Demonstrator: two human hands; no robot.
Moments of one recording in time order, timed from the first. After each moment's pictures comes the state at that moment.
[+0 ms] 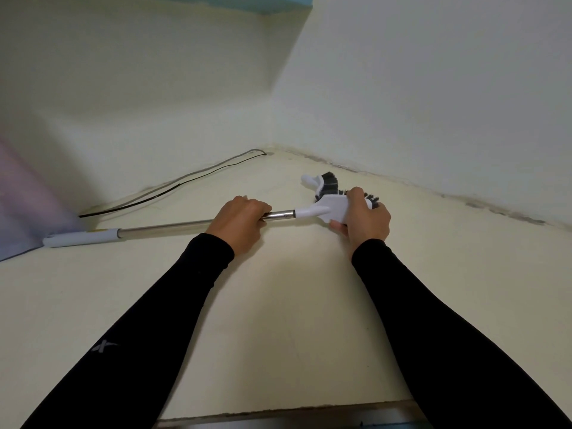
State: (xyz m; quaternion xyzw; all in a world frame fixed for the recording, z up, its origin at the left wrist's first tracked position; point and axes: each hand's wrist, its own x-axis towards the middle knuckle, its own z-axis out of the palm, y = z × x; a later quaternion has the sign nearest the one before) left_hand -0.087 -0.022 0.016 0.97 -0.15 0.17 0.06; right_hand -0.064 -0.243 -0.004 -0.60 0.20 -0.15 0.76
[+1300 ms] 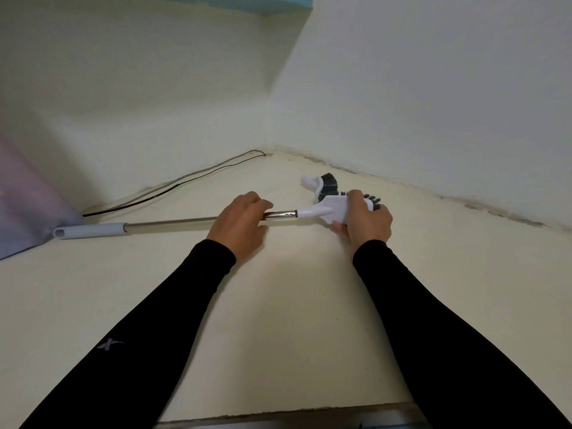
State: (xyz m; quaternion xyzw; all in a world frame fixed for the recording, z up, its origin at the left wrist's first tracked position) left_hand -0.085 -0.023 -0.001 0.95 -0.14 0.24 0.13; right_hand -0.062 -0.247 -0.006 -0.61 0.22 -0.16 0.75
